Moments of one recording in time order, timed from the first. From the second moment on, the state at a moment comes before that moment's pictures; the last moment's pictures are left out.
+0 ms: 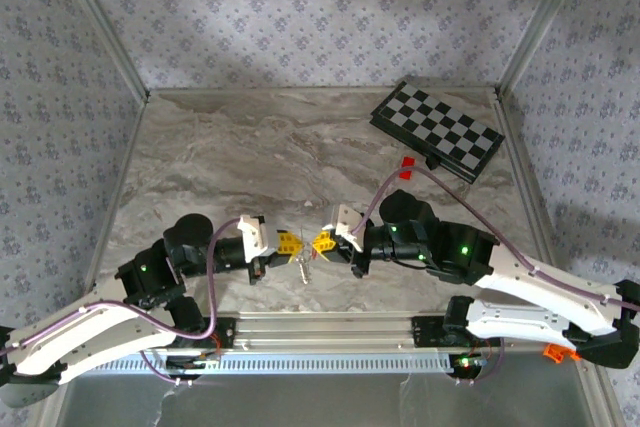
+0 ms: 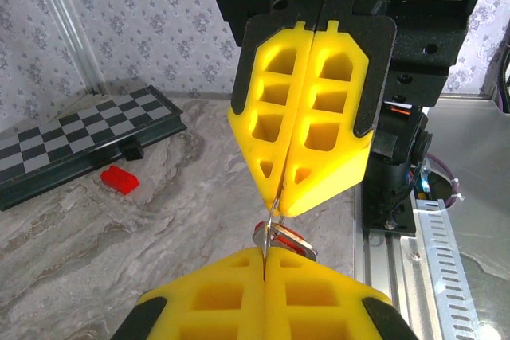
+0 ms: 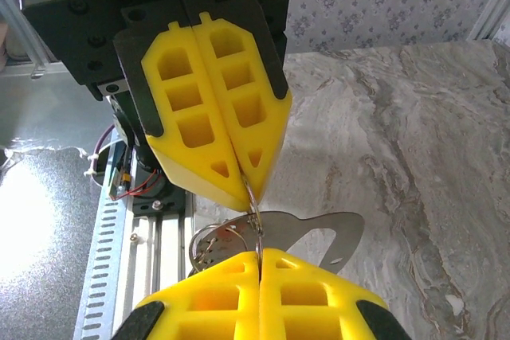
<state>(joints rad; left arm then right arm) -1.06 0.60 0.70 -0.28 0.28 0.12 1.14 0.92 0.97 -0.43 -0.24 -0.15</state>
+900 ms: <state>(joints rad) -1.06 0.60 0.70 -0.28 0.28 0.12 1.14 0.94 0.96 -0.39 -0.26 -0.15</state>
